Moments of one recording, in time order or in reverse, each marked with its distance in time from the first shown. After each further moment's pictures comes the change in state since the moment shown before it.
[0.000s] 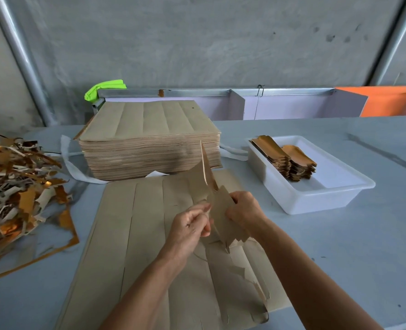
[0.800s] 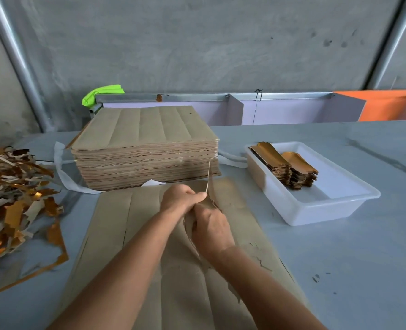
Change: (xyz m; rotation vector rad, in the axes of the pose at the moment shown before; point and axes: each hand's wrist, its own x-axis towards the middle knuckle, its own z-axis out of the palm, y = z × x) left_hand 0.103 0.024 -0.014 0.586 0.111 -0.231; right_hand -0.011 -0.024 0.054 -0.331 0.166 -0.425
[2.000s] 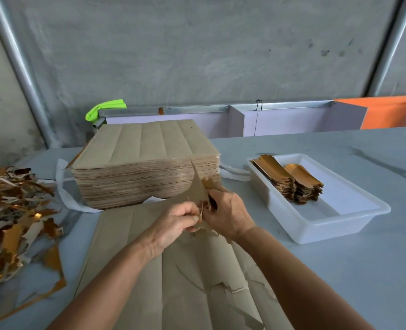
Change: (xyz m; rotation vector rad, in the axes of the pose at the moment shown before) left_hand -0.032 -0.001 -0.034 -0.401 -0.350 0.339; right_hand 0.058 0.027 -0.039 0.124 0.096 -0.160
